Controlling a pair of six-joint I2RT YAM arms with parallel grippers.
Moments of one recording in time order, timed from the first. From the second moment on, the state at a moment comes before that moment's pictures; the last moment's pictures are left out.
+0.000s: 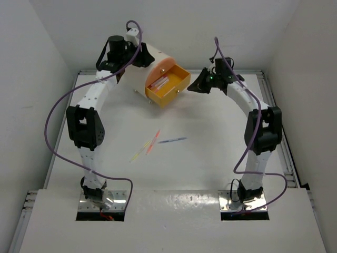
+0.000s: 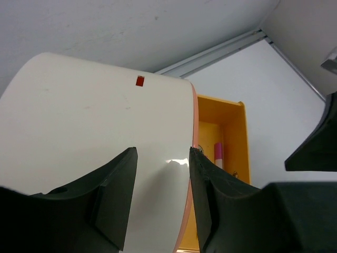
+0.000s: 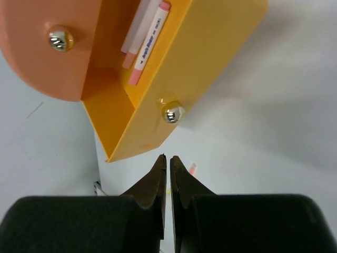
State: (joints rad) left arm -0.17 2.03 1.97 -0.17 0.47 -0.11; right arm 0.19 1.96 1.61 -0.33 -0.54 0.71
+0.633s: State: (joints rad) left arm -0.17 2.03 1.99 -0.16 0.52 -0.14; right arm 0.23 2.18 1.76 -0.25 -0.53 0.73
